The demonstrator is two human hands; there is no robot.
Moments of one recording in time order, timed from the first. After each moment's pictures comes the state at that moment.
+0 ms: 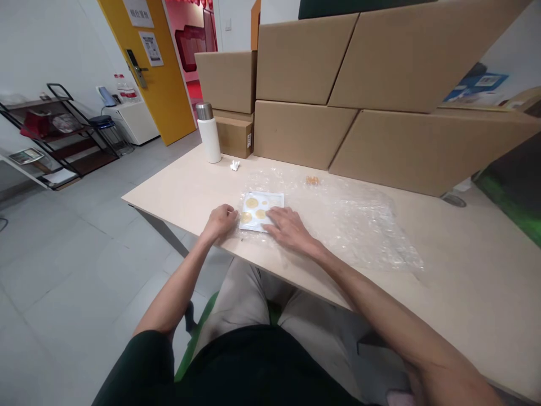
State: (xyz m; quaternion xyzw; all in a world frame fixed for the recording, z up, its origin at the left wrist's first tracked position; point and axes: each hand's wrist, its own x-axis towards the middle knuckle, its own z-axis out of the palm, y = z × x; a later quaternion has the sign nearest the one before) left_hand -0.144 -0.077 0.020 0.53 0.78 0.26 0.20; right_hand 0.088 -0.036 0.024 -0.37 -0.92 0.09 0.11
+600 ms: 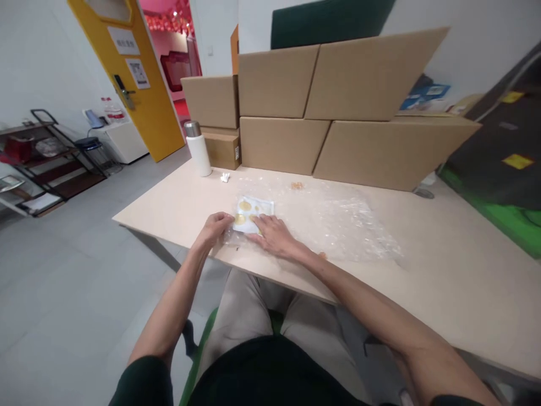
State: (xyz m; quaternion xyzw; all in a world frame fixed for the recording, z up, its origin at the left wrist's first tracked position) left_hand -0.140 -0.075 0.027 0.48 0.66 0.45 0.38; right_hand 0.070 -0.043 0.024 -0.38 -0.91 0.10 0.13
